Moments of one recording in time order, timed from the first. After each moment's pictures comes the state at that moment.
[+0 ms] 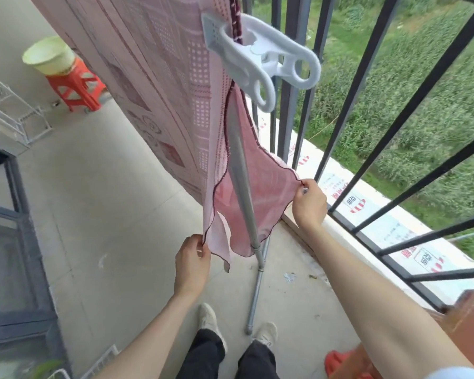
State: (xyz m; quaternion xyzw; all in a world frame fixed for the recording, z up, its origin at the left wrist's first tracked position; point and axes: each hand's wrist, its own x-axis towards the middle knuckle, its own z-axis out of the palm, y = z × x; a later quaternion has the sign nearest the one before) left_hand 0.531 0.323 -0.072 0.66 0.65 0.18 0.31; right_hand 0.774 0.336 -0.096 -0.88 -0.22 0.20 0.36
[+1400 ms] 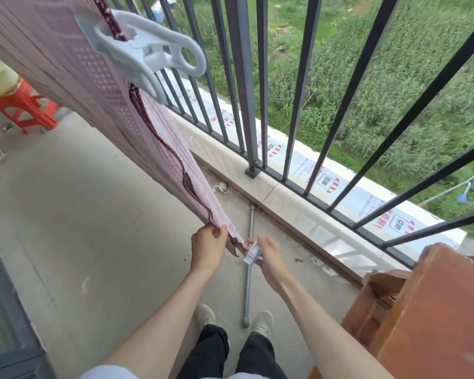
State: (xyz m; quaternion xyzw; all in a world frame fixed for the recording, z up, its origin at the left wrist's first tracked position) left_hand 0.560 0.257 -0.020 0.73 0.59 0.11 0.31; right_hand 0.650 0.174 -0.085 -0.62 0.01 0.55 0.55
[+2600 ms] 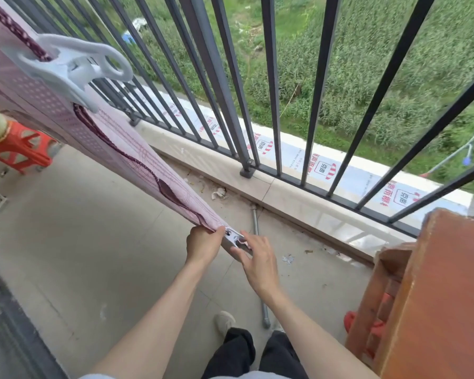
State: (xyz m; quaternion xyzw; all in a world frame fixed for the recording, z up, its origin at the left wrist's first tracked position) left_hand 0.497 0.309 0.047 0.71 0.62 0.00 0.34; right_hand 0.540 0.204 -0.030 -0.79 -0.32 0.22 0.48
